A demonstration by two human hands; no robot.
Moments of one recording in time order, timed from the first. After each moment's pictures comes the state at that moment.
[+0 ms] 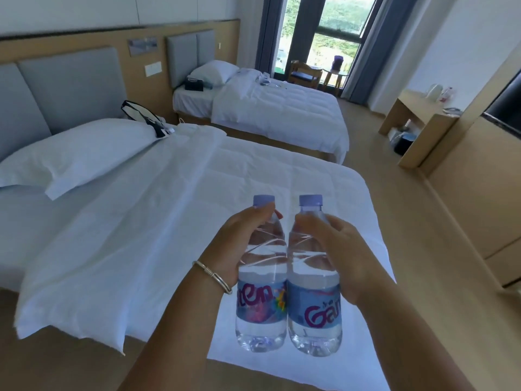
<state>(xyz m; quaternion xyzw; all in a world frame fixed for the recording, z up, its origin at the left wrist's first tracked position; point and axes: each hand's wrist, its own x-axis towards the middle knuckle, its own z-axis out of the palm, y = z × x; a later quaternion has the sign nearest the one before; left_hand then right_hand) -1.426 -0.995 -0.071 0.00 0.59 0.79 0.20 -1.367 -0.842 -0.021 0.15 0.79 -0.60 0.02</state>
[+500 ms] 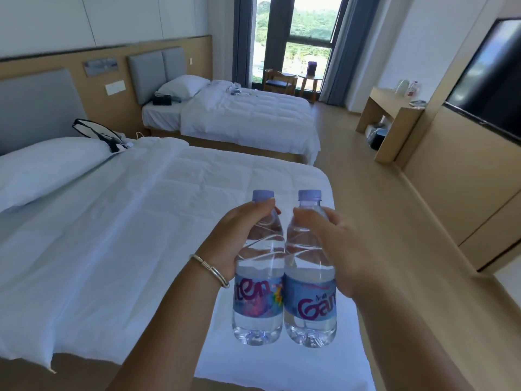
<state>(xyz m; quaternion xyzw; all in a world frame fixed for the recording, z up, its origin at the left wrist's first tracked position) -1.356 -0.740 -0.038 0.05 0.62 0.75 0.20 -1.293 -0.592 -0.007 0.17 0.73 -0.65 -0.03</state>
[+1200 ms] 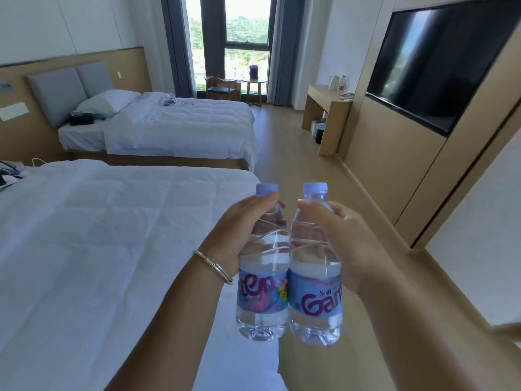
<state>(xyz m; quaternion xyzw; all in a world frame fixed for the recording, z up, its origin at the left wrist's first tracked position) -1.299 -0.371 -0.014 0.13 0.61 0.74 0.25 -1.215 -0.238 0.000 0.21 0.69 -0.68 -0.13</state>
